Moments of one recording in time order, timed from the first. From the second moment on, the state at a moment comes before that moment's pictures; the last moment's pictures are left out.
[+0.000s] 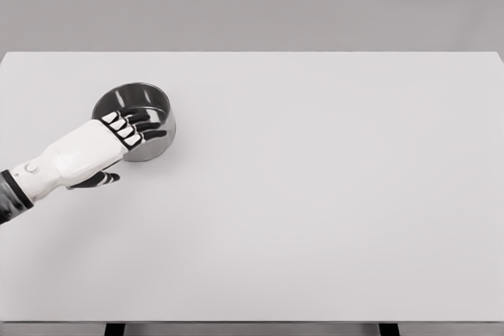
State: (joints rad) left arm -0.02 0.64 -0.04 -1.79 -0.72 -0.61 -0.32; right arm 0.06 0.00 -0.08 0.05 -0.27 -0.07 0.21
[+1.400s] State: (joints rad) left arm -0.02 0.64 0.08 -1.70 -0.73 -0.61 -0.32; right arm 0.06 0.00 -0.08 0.05 -0.27 -0.07 0.21
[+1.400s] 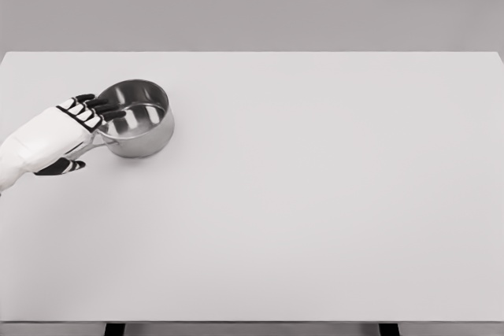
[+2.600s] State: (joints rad) left arm -0.13 0.64 0.10 -1.52 -0.75 -0.61 -0.32; right arm 0.06 0.00 -0.08 0.05 -0.27 -0.07 0.21
